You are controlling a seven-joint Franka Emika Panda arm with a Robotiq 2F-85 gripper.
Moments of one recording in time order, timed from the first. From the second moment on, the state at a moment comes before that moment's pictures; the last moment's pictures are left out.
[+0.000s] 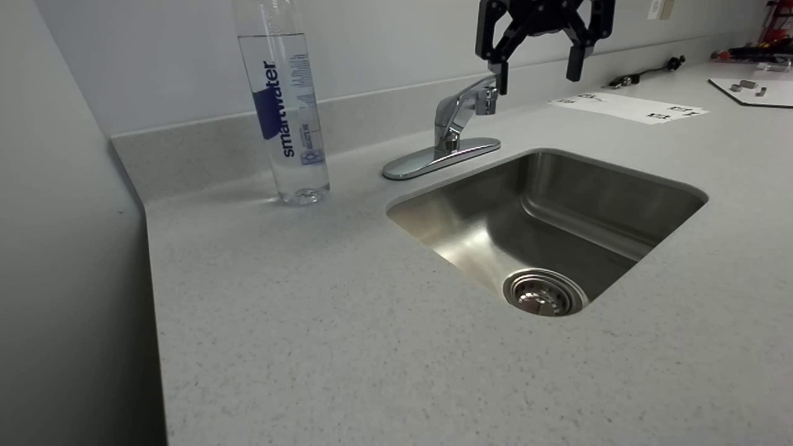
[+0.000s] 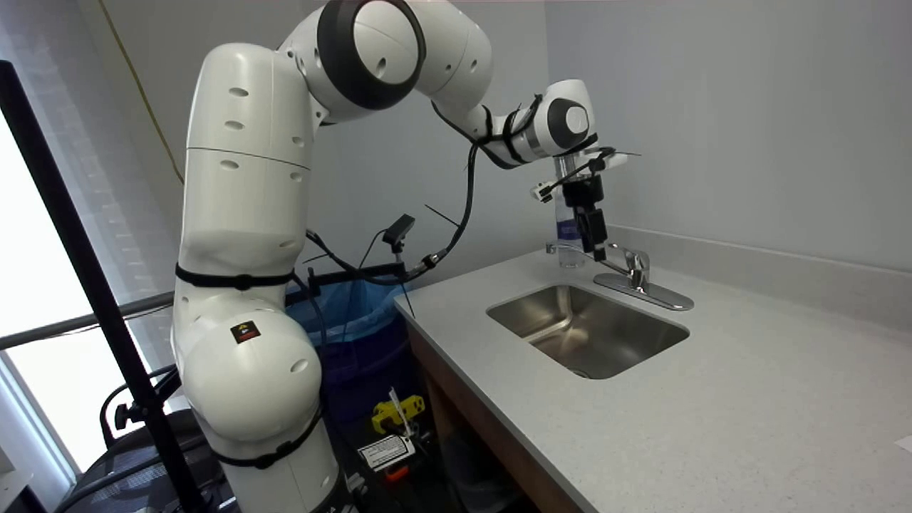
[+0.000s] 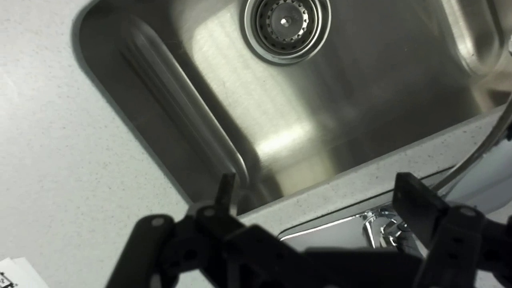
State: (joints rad) arm 0.20 0.36 0.02 -1.69 -0.21 2.04 0.90
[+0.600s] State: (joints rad) arm 0.27 0.36 0.03 -1.70 -0.29 1.95 0.96
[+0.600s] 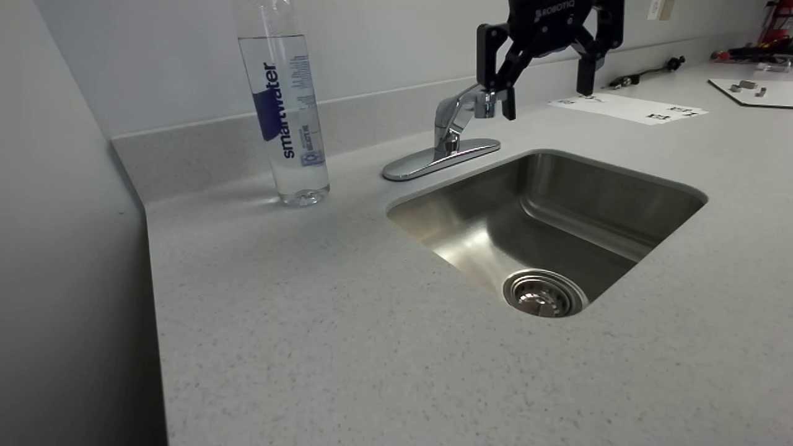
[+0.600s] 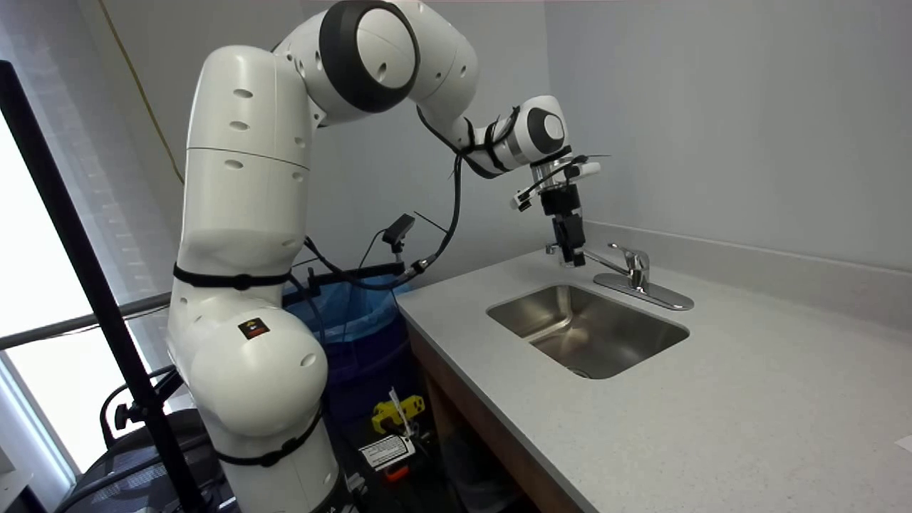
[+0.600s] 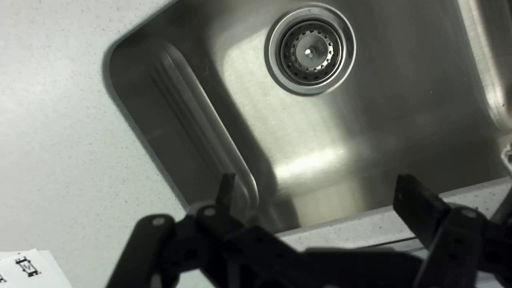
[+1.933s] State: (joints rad) arm 0.40 0.63 0.08 -1.53 -0.14 2.47 1.28
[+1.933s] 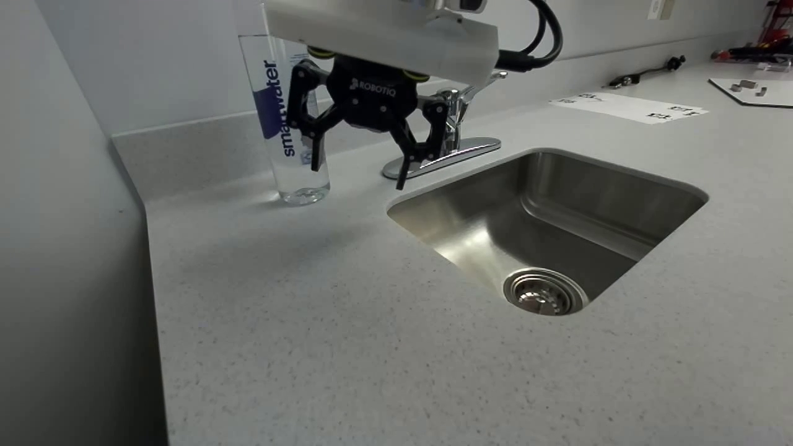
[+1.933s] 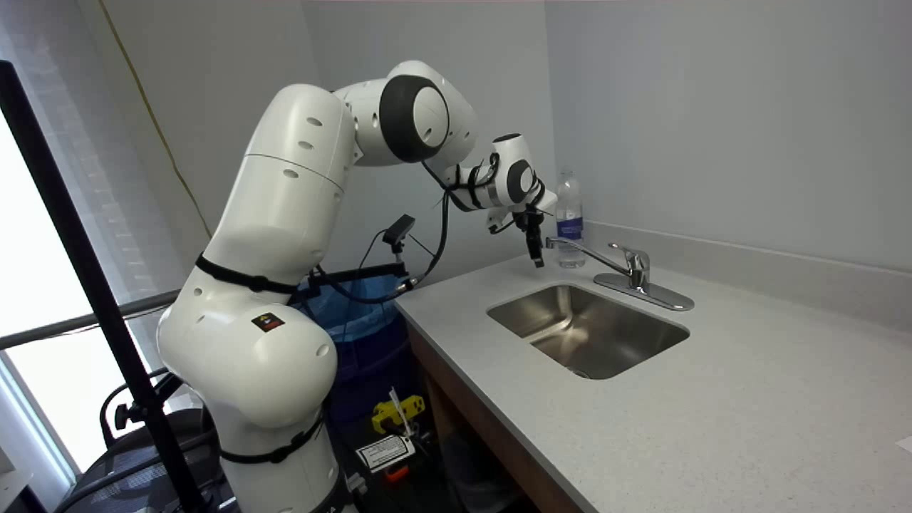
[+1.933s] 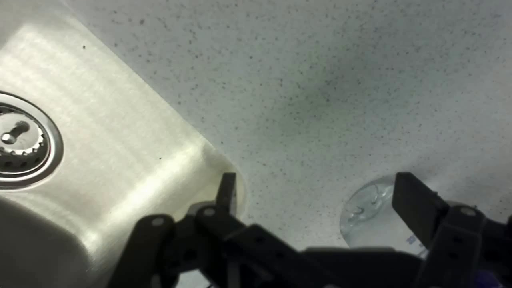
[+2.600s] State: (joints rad) arm 0.40 0.60 0.05 -1.45 -0.14 2.24 1.28
